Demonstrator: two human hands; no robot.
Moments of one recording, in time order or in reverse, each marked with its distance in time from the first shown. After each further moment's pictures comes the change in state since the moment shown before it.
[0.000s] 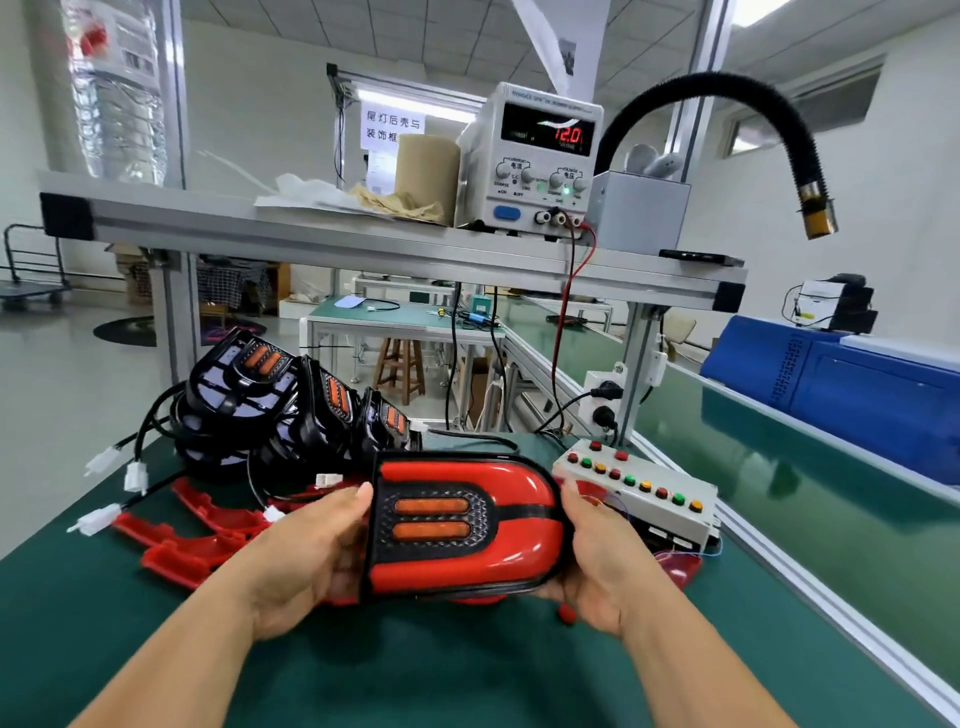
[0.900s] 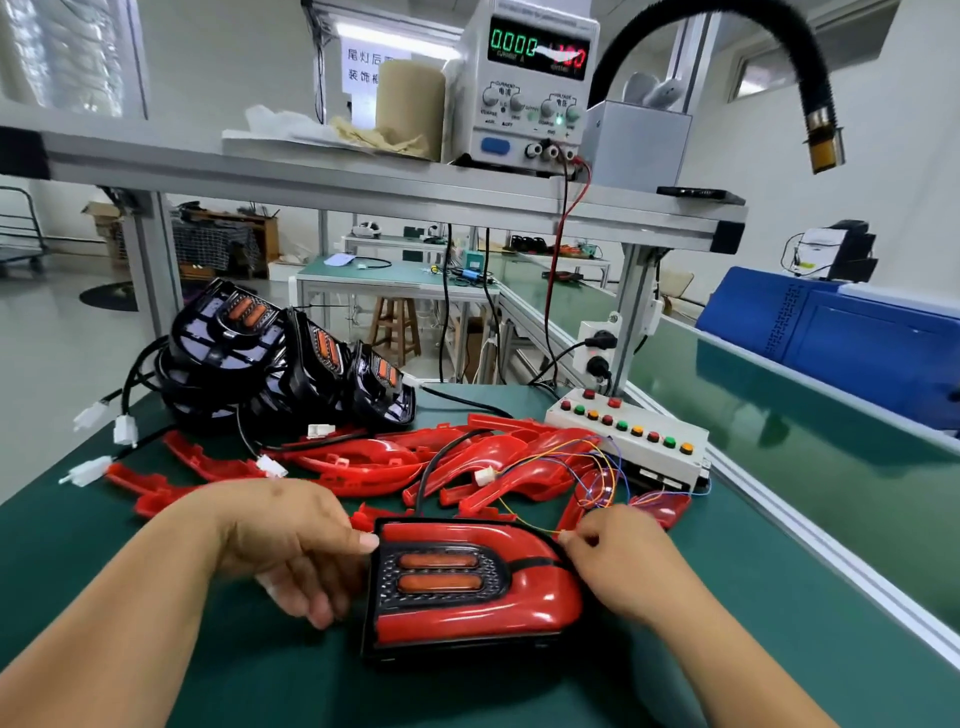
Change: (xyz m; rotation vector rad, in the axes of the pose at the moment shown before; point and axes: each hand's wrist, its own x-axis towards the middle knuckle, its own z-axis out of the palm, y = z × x) left_hand -0.014 0.021 -0.012 0.601 -0.308 -0.431; right_hand -0.017 0.030 -0.051 -1.348 0.169 -0.359
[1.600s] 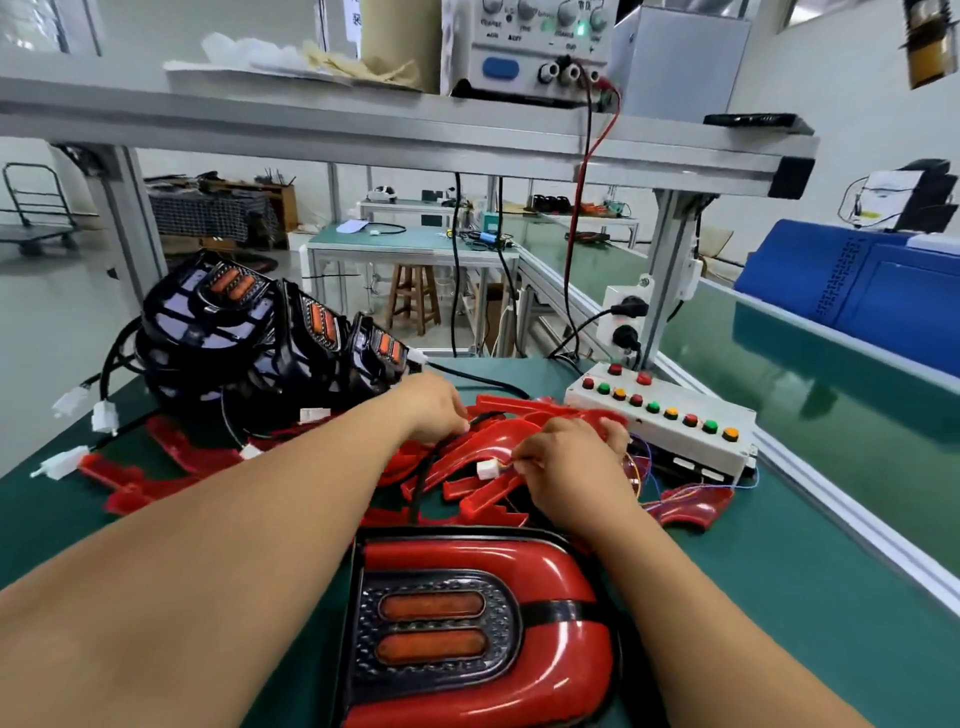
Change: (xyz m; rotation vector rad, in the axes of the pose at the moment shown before) left_hand 0.144 0.093 -0.012 0.556 0.514 0.133; right_hand 0.093 -0.024 0.029 -0.152 0.169 -0.262
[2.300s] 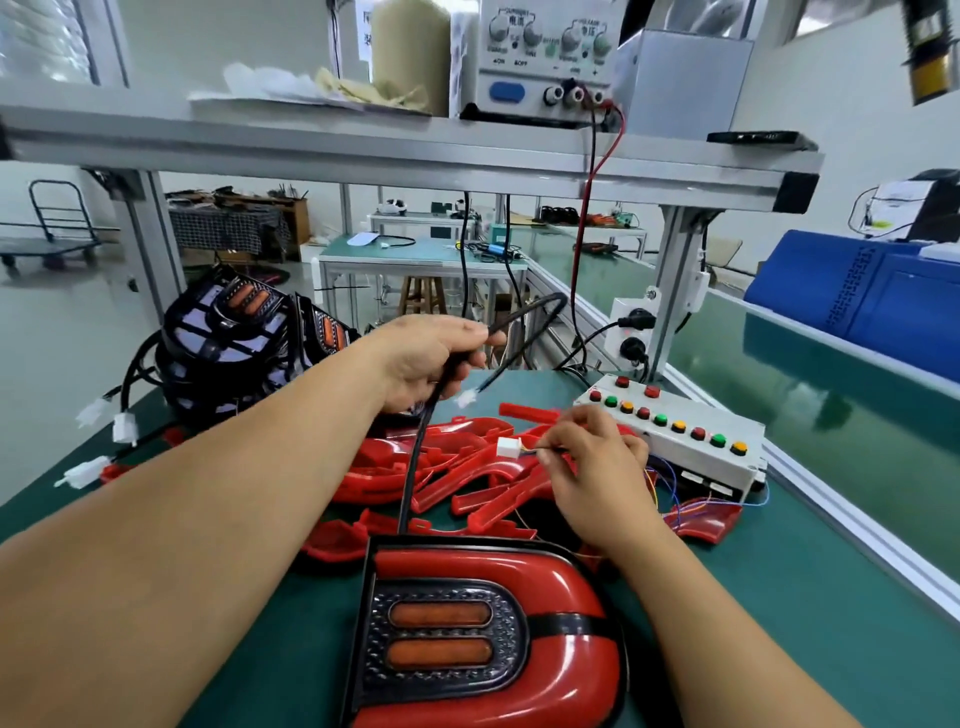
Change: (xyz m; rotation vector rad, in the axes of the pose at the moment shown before) left_hand -0.021 0.017 -0.055 -1.006 -0.028 0.051; right_hand -0.008 0.014 -0.001 0.289 0.265 -0.043
